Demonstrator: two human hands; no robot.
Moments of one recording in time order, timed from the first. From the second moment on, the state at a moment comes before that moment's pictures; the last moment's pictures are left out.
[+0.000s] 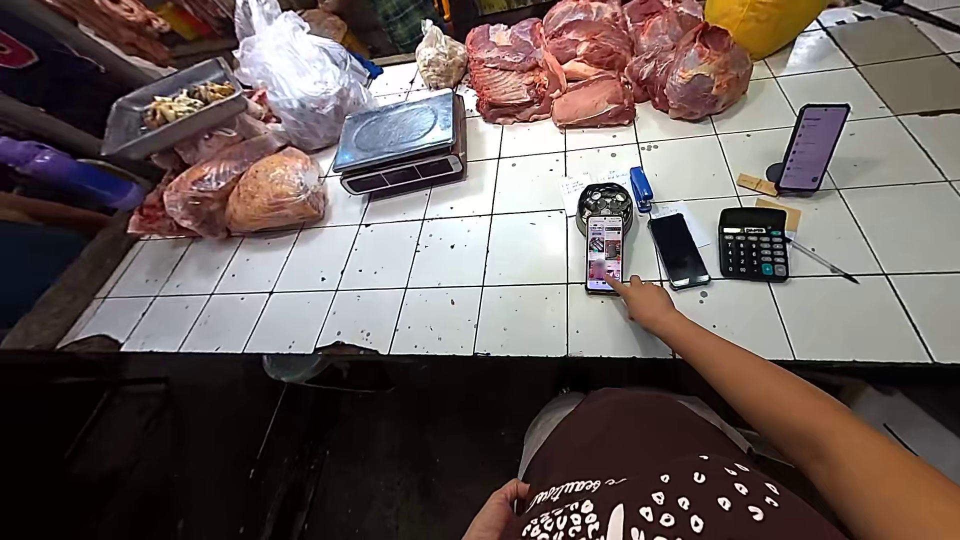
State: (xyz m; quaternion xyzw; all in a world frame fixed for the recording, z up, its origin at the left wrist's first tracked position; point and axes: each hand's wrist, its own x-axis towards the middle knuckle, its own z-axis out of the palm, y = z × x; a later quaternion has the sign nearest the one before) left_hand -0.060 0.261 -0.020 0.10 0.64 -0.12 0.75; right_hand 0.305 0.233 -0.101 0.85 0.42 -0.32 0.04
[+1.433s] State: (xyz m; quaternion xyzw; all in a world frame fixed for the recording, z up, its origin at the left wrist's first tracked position) left_hand -0.045 0.184 -0.031 0.02 0.66 -0.06 0.75; right_hand 0.344 0.230 -0.105 0.86 0.38 -0.34 0.09
